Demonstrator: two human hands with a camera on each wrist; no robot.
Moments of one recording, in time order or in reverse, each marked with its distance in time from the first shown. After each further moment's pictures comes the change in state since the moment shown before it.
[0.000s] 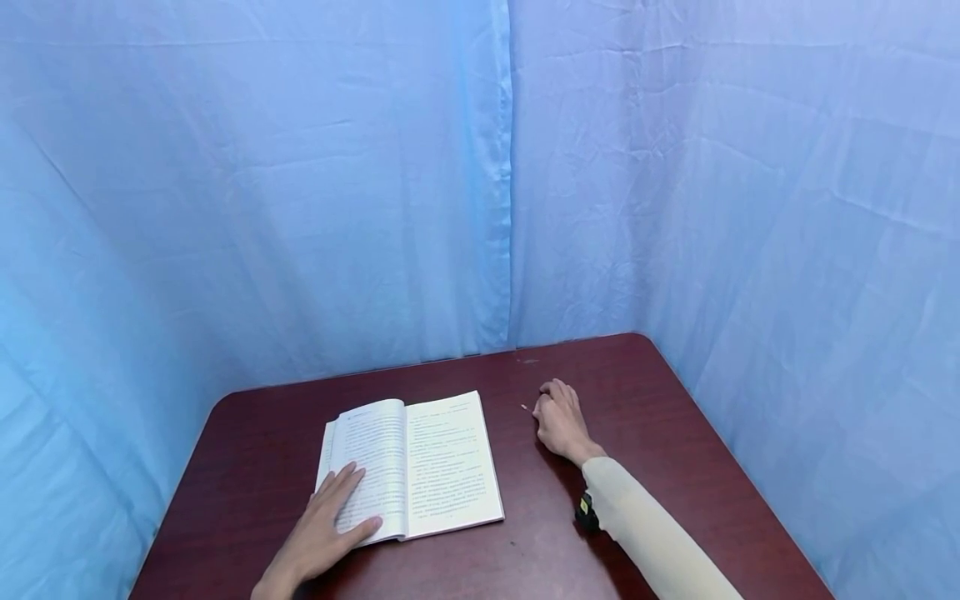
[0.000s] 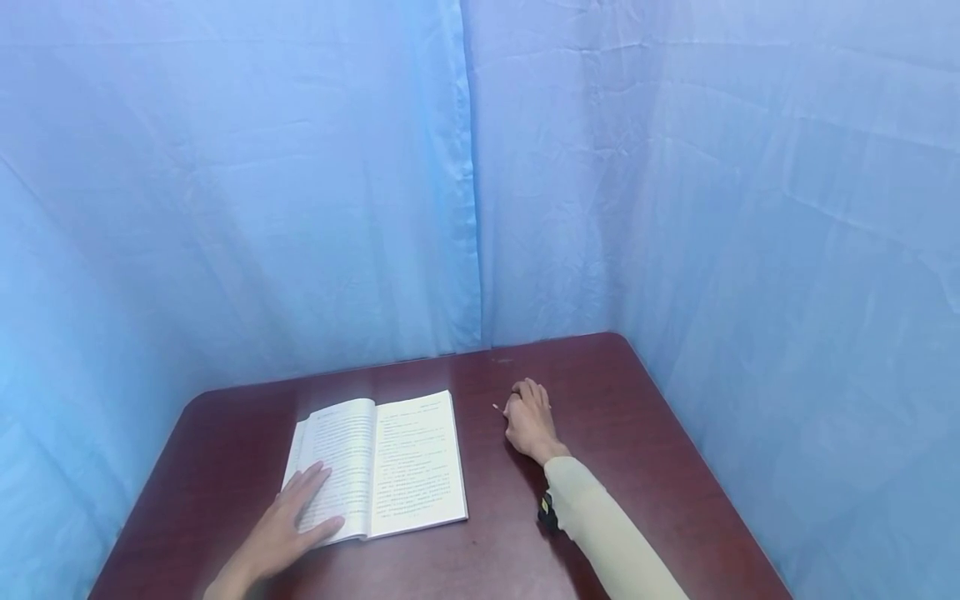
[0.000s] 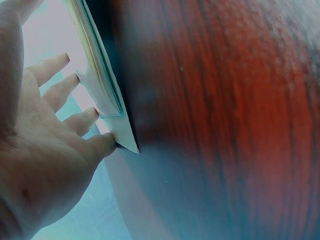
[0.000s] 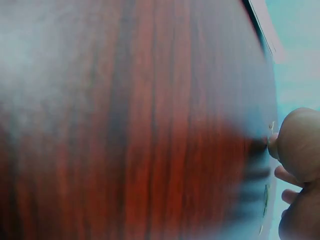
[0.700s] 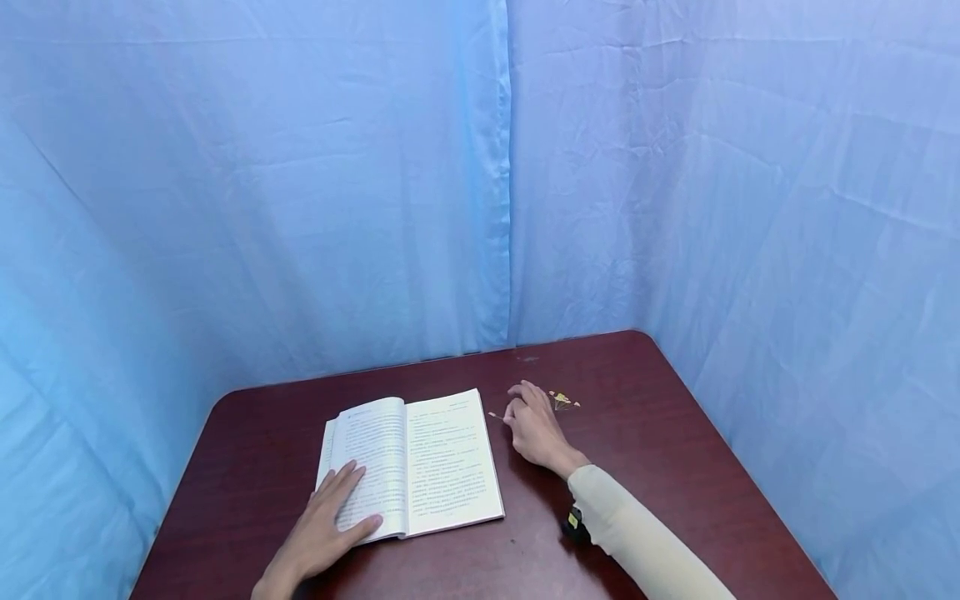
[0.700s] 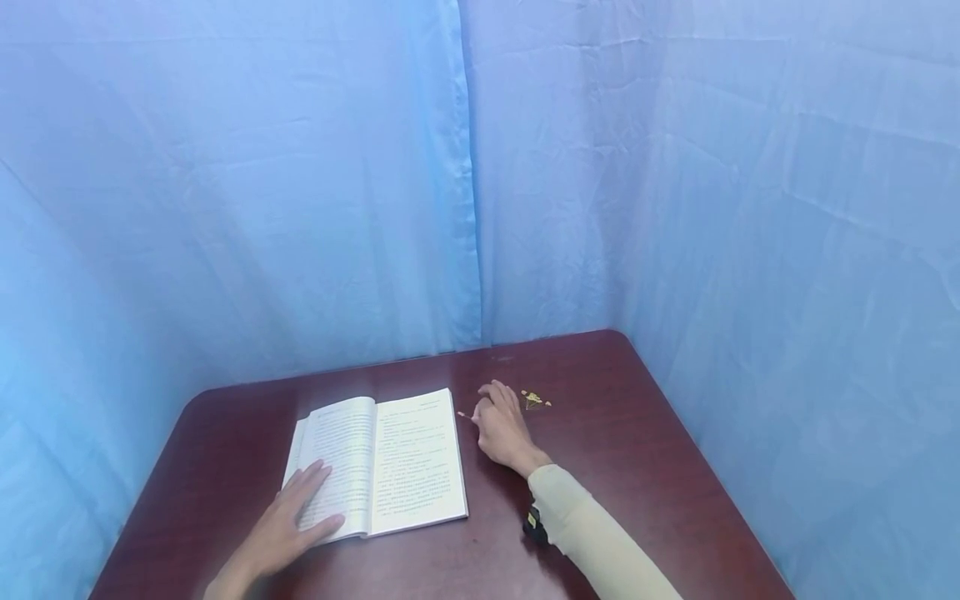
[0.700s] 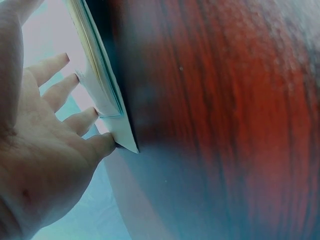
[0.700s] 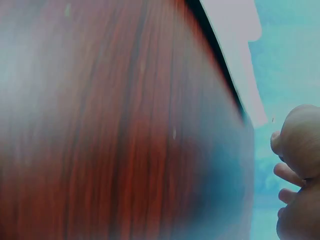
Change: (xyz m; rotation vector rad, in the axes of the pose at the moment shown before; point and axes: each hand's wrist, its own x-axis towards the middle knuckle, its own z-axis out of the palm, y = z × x) left_hand 0.000 0.001 -0.001 0.000 -0.005 -0.004; right_hand -0.002 -0.053 0.000 0.111 0.064 -0.132
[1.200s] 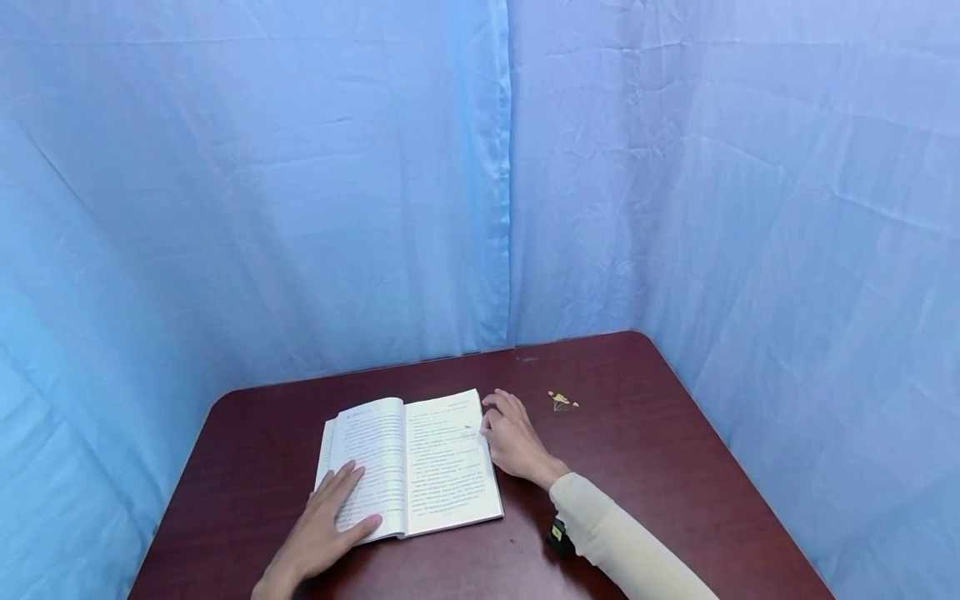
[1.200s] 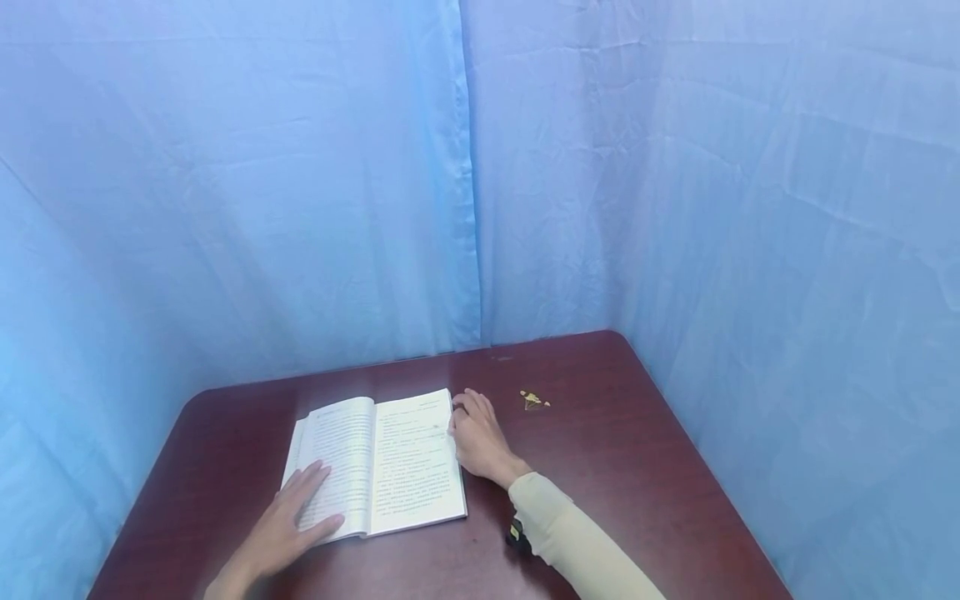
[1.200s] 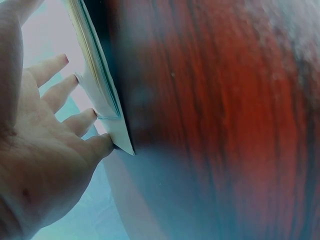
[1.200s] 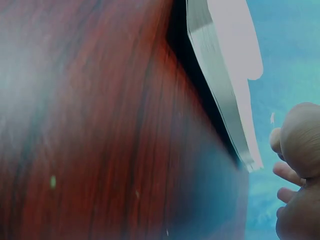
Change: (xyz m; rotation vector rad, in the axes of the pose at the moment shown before) left_hand -0.001 -0.003 0.003 -0.003 0.050 0.039; right_hand 0.000 -0.043 0.008 0.011 -0.041 -0.084
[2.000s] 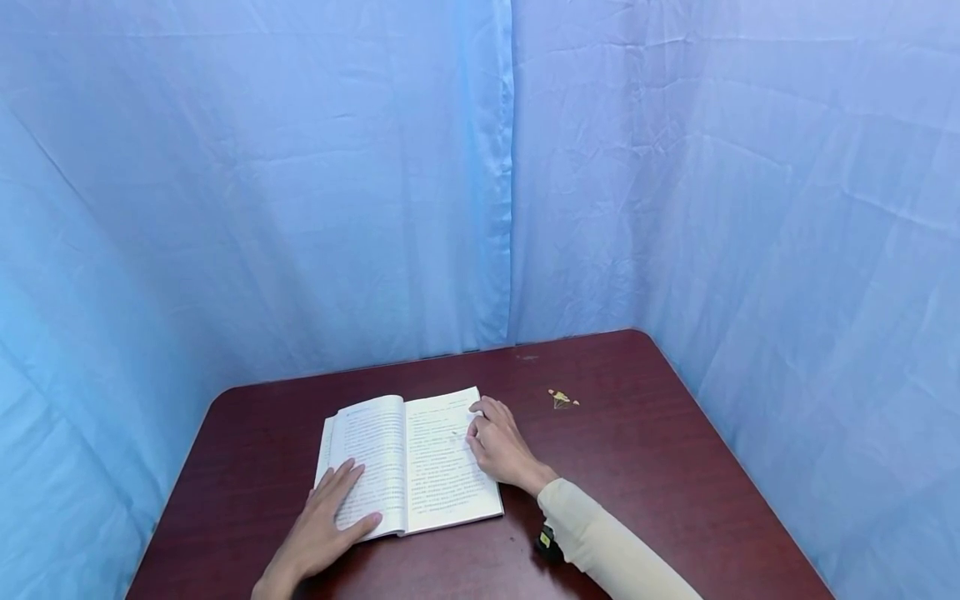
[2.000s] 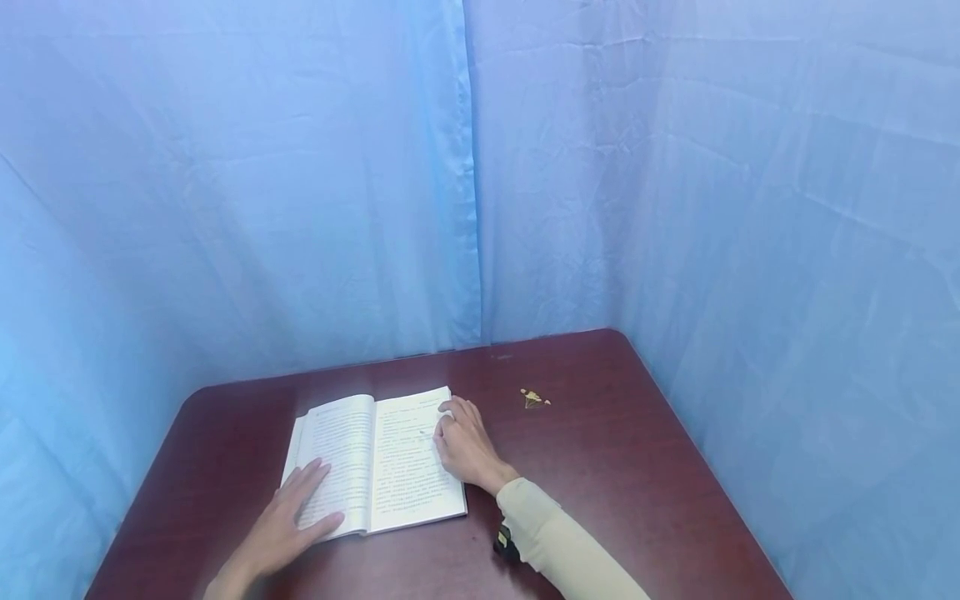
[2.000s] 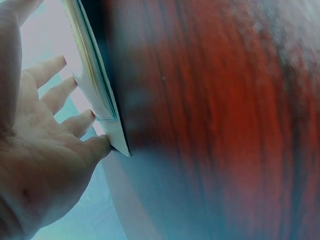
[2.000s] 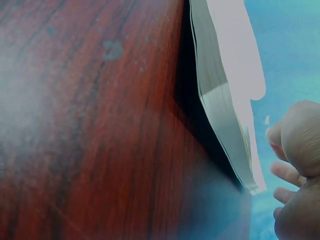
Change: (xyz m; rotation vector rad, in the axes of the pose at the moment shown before) left_hand 0.000 0.003 0.003 0.008 0.011 0.003; right_hand -0.002 -0.016 0.012 0.074 0.042 -0.047
